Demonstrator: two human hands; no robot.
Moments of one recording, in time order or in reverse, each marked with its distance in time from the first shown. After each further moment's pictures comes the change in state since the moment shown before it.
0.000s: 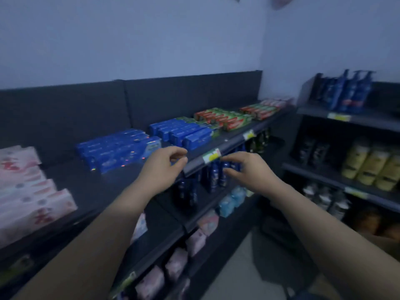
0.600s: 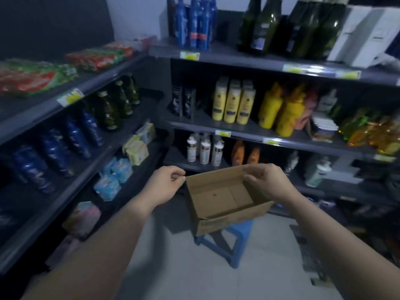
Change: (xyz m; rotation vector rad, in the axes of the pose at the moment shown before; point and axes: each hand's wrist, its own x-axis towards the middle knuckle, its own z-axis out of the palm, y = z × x) left_hand 0.030 0.176 0.453 -0.164 -0.727 0.011; right_hand -0.272 0.377 -0.118 -0.003 0.089 0.820
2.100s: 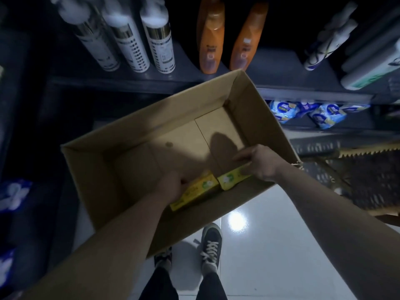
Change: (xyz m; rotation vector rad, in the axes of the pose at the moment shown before) left_hand 0.303 -0.203 0.442 0.203 -0.749 -0.395; right_hand 0.240 0.417 0.262 0.103 -0.631 0.462
